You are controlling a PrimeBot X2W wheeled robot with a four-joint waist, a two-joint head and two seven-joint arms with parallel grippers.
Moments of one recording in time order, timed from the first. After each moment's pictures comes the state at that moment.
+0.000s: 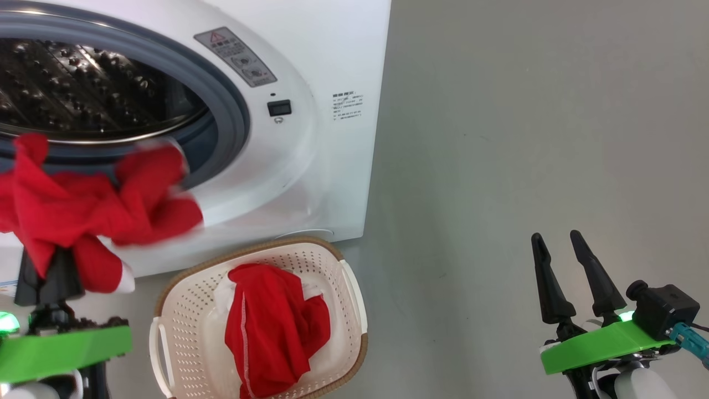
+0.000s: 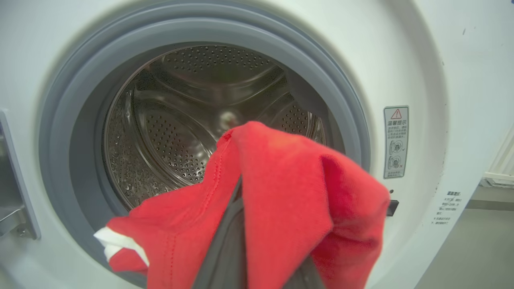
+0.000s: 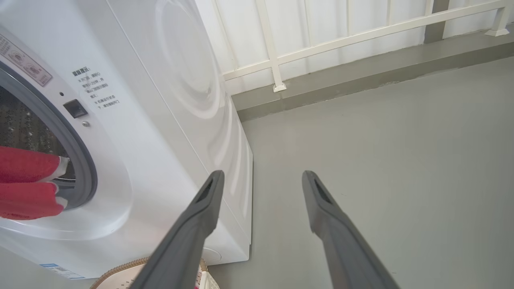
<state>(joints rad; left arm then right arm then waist) -0.22 0.06 0.25 0.01 -0.30 -0.13 -0.26 -0.08 -0.05 0.02 0.19 0.44 0.13 -0.26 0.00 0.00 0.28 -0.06</state>
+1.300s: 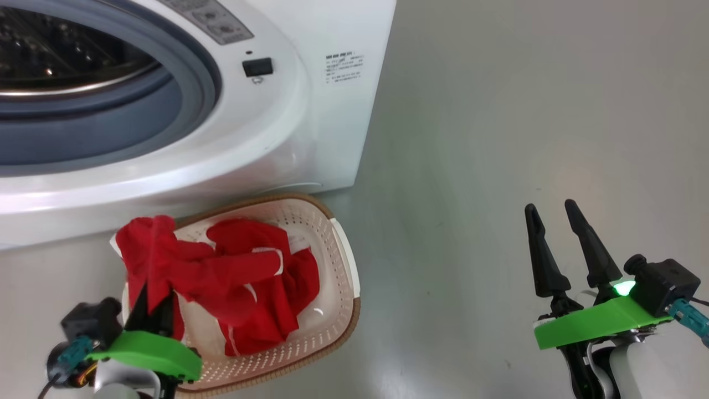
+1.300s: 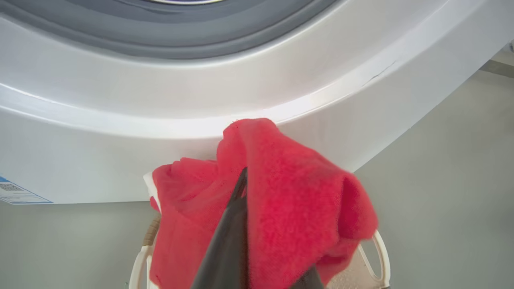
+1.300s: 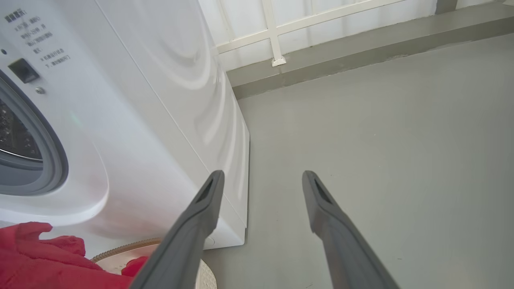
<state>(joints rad) -0.28 0.09 0.04 0.49 -0.30 -0.13 -0.26 -0.14 -0.05 0.04 0.17 0.43 0.13 -0.26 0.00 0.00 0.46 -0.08</state>
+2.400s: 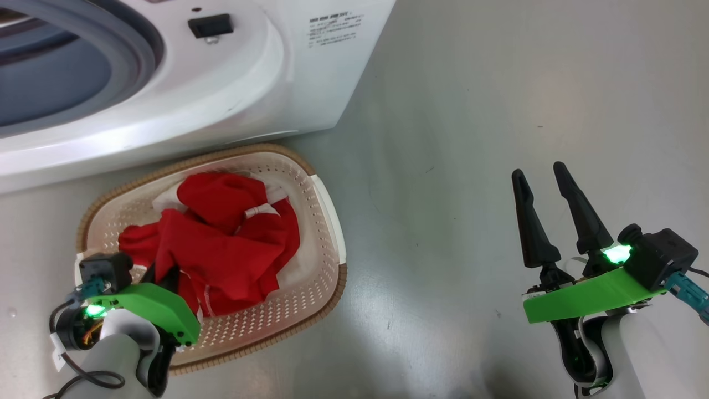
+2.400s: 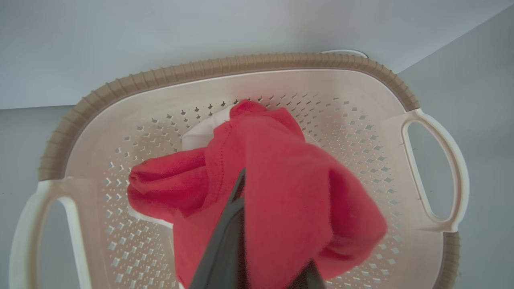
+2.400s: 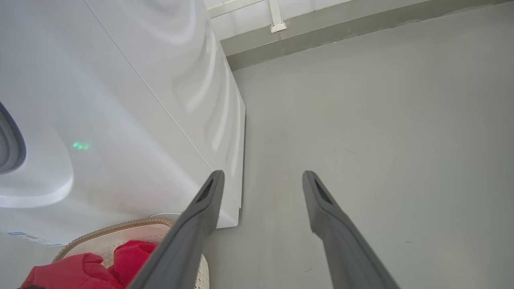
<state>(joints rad) -0.59 0.18 -0.24 0.97 -0.51 -0.13 -0.26 -0.23 -0.05 0.08 0.14 0.43 0.13 -0.26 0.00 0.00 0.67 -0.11</state>
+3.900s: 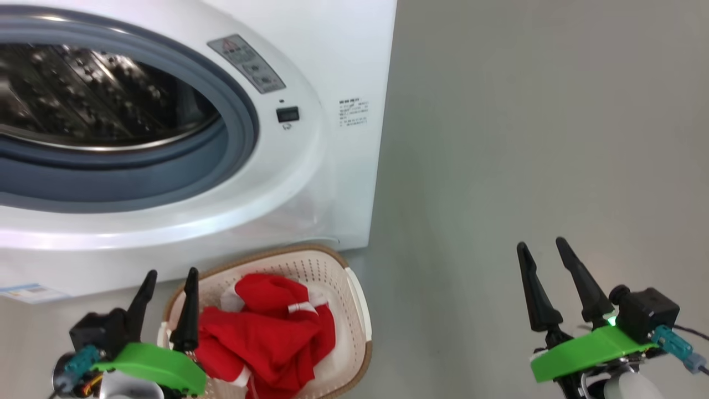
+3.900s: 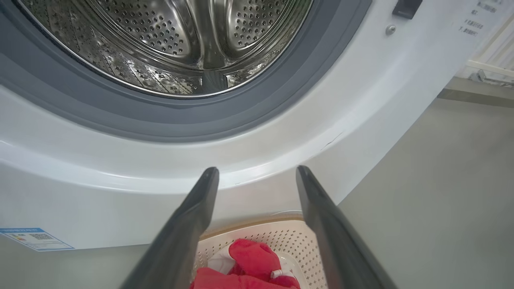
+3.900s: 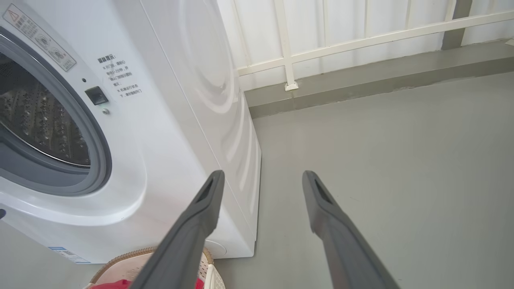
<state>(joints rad) -0.27 0.12 -0.02 0.52 -0.34 -0.13 -0.26 -0.08 -0.05 0.05 0.22 0.39 0.13 -0.26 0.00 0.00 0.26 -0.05</state>
